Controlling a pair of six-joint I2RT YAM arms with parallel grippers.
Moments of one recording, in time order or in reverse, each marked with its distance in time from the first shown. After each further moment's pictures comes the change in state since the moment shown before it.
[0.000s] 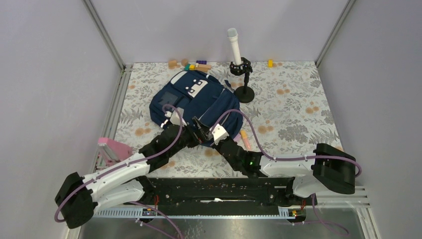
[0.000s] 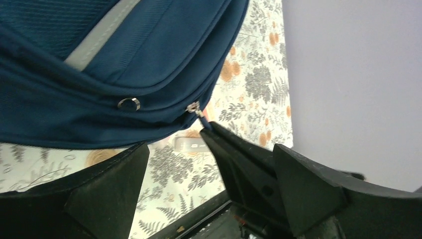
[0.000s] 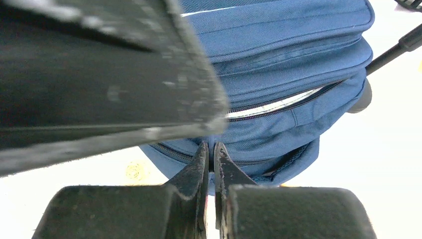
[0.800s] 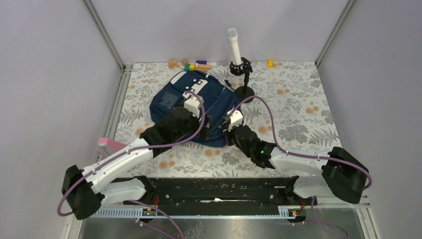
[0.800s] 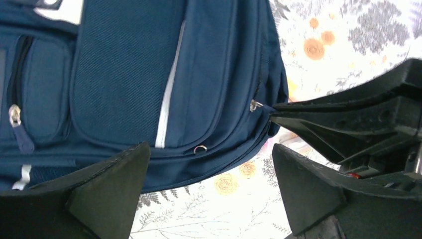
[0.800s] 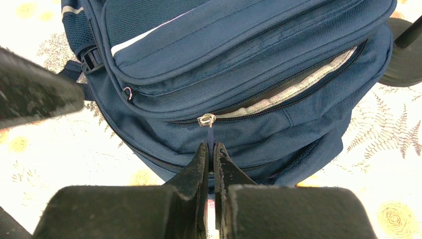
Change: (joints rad) left arm 0.030 0.069 0.298 -0.349 -0.069 0.765; right arm -0.239 -0.105 -0.044 -0.046 -0.312 0.229
